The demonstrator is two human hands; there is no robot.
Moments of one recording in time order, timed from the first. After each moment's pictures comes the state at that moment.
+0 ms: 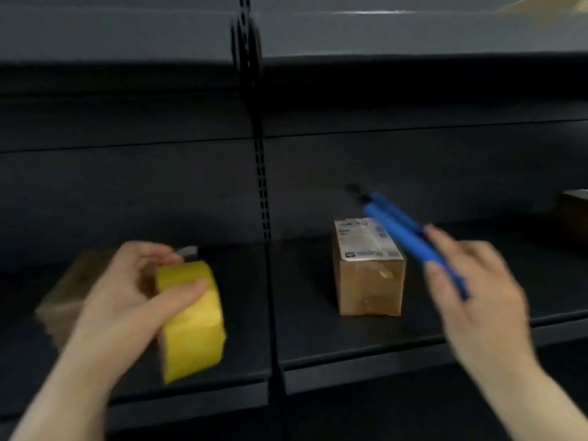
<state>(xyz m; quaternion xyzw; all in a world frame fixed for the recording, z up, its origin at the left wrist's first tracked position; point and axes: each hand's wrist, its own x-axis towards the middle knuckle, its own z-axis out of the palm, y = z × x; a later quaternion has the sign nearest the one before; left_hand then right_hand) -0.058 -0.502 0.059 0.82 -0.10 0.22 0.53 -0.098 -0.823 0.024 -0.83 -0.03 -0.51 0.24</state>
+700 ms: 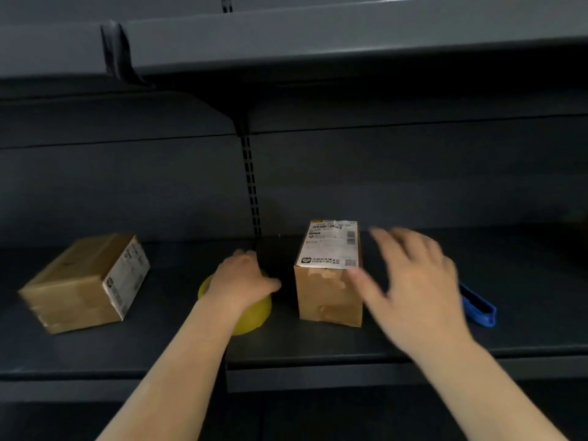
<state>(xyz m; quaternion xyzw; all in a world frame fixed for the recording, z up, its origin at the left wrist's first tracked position) 0.038 -0.643 0.017 0.98 0.00 0.06 0.17 -0.063 -0.858 0.041 -0.93 -0.02 -0.34 0.11</state>
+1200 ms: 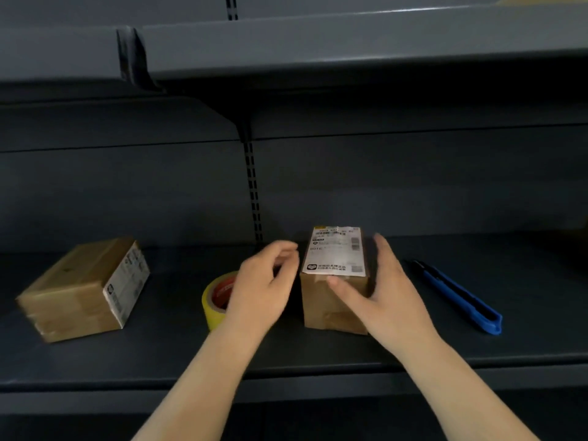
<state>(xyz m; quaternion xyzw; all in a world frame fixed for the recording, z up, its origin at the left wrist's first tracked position) -0.004 -0.667 0.024 0.85 -0.16 0.25 0.44 -0.033 -0.845 0.014 -0.90 -0.03 -0.20 0.38</state>
